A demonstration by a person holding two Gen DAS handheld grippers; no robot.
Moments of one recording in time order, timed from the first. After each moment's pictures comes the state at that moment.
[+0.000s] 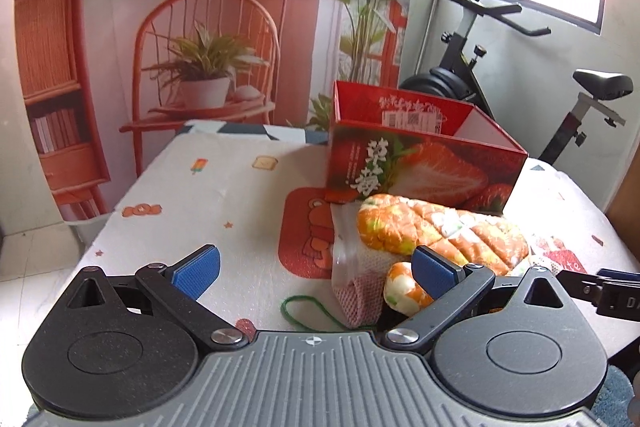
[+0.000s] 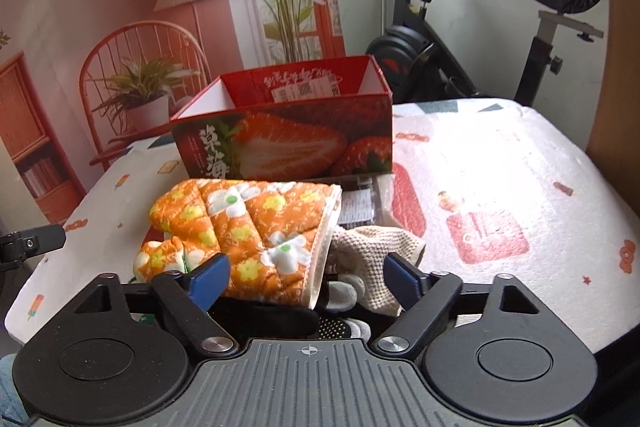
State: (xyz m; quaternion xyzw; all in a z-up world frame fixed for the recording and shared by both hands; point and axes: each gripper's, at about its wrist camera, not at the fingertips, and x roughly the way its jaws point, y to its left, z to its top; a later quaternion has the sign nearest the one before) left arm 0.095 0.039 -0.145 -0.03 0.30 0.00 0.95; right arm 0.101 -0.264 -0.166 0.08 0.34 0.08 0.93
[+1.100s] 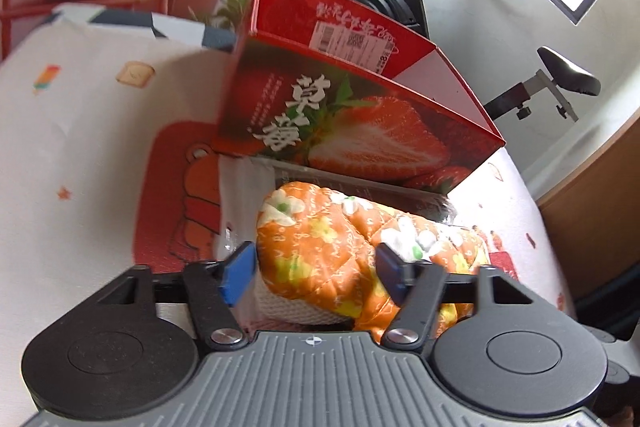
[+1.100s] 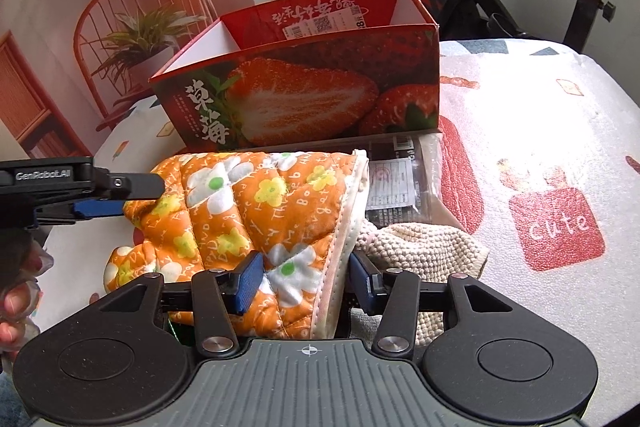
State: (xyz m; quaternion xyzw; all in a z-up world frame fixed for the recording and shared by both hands) left arm 0.256 0.031 -0.212 -0.15 0.44 -0.15 0.87; right arm 0.192 -0.260 -0.206 0.11 0.43 0.13 0.89
